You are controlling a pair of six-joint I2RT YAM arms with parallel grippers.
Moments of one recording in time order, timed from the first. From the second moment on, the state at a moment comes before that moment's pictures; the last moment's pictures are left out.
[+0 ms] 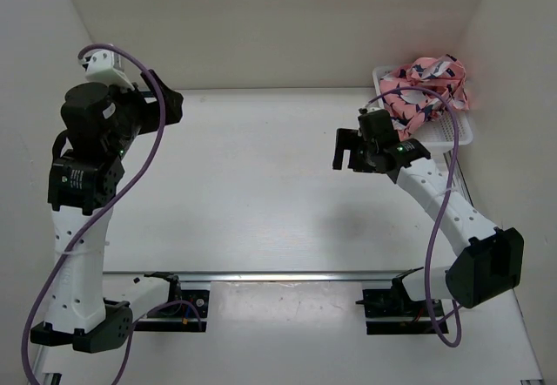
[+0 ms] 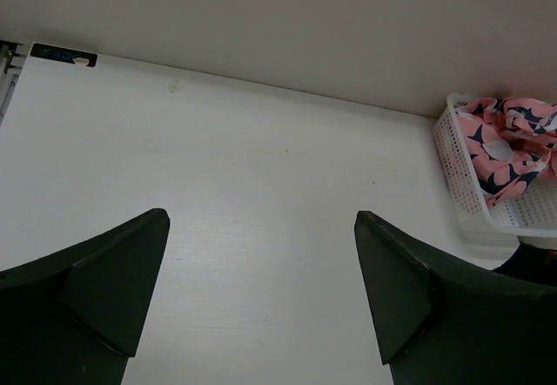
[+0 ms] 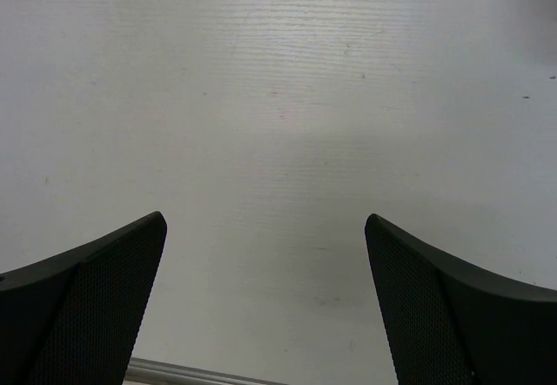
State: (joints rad) left arm -0.15 1.11 1.72 -0.81 -0.04 -0.32; right arm 0.43 1.34 1.20 -0.70 0.09 0.39
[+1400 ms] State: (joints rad) left arm -0.15 1.43 1.71 -0.90 -0.05 -0.38; right arm -0.13 2.42 2.40 -0.92 0.23 0.63
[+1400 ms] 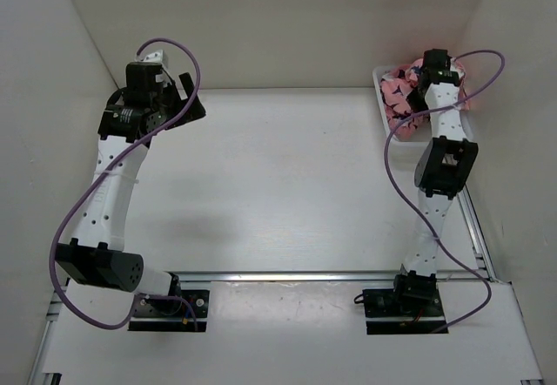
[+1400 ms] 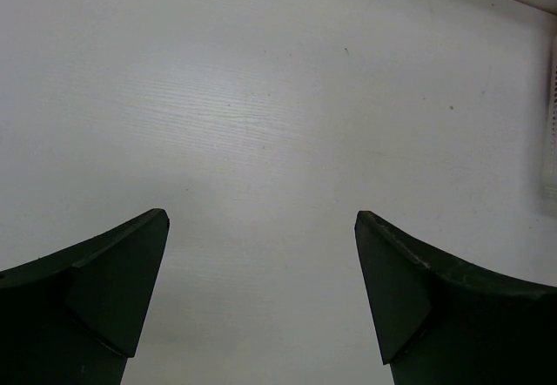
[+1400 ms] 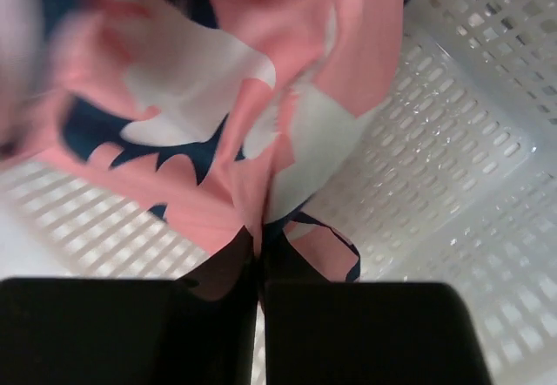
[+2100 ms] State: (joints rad) left arm -0.05 1.34 1.69 -1.04 -0.16 -0.39; right arm 0.34 1.56 2.20 -0.58 -0.39 0.43
